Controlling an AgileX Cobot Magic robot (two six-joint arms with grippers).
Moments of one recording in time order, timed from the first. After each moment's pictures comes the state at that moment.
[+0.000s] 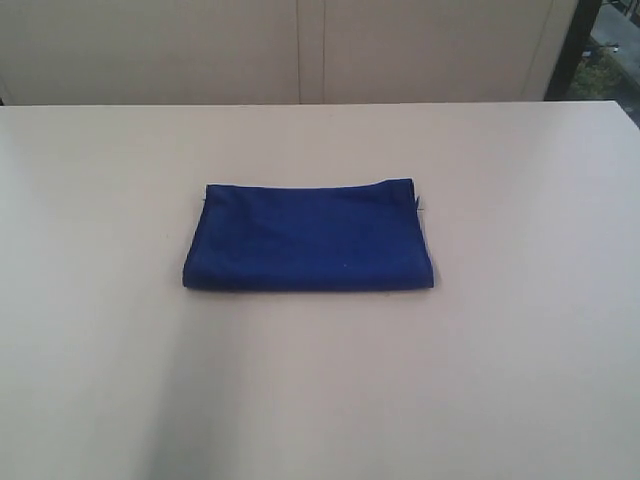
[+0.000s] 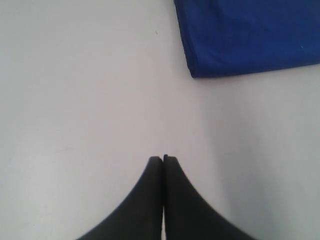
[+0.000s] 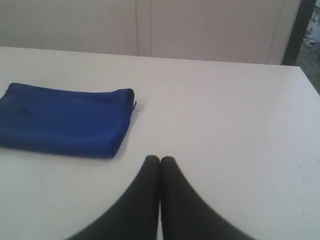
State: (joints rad) left arm -0.11 0.80 -0.80 -0.23 0.96 0.15; right arm 0.17 0.01 -0.17 0.03 0.47 0.00
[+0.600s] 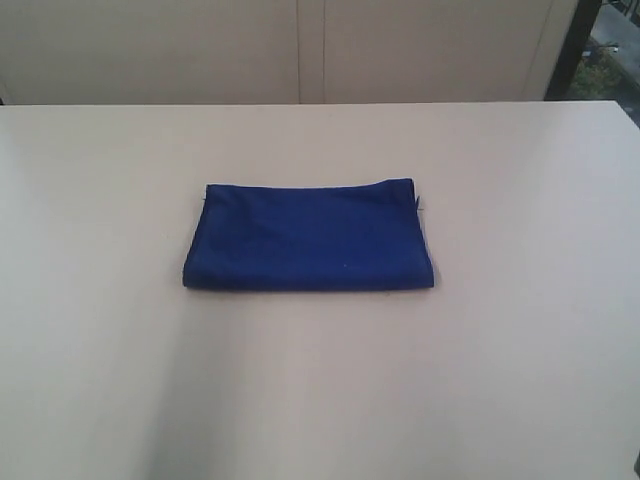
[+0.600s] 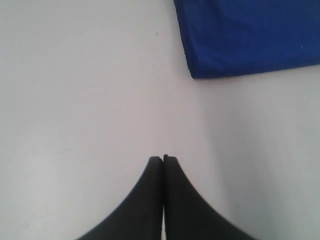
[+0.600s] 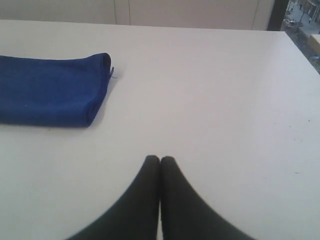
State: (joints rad) left arm -0.11 0.80 -0.80 -0.23 0.96 0.15; right arm 0.11 0.01 -0.01 0.03 0.38 0.00
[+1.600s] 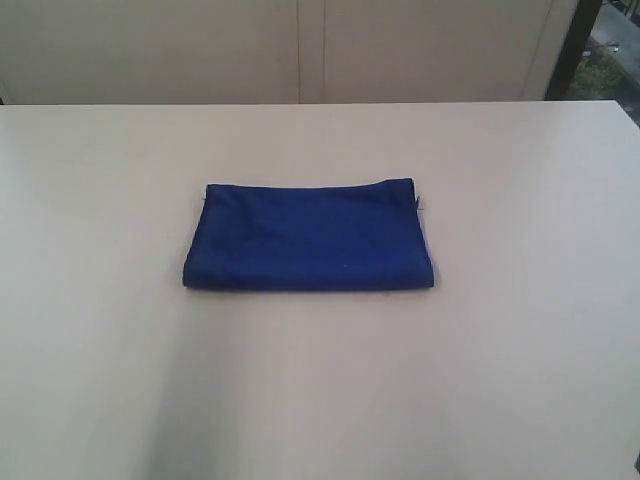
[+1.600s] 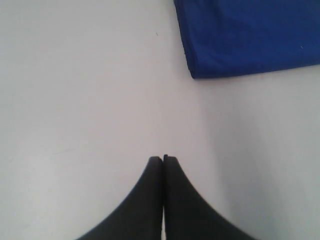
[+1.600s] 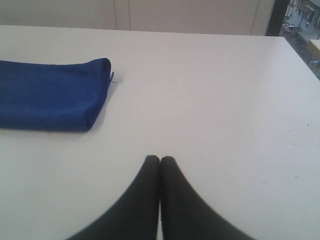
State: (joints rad) left arm -0.11 0.80 -0.80 -0.23 0.96 0.15; right arm 0.11 0.01 -0.01 0.03 0.36 0.00
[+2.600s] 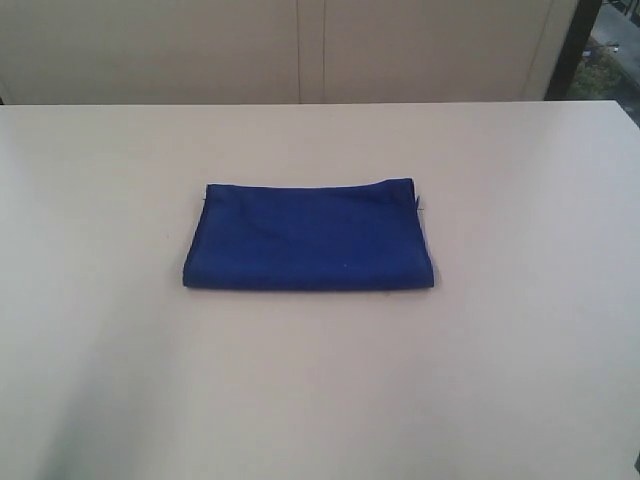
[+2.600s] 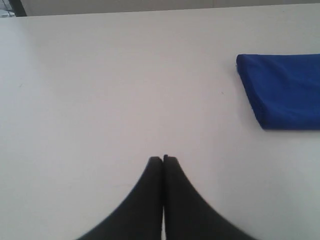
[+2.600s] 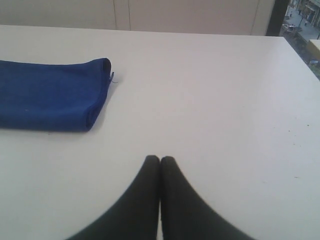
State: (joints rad) left arm -0.02 0.22 -0.17 -0.15 0.42 0.15; right arm 0.11 0.01 -0.01 0.03 0.36 0.00
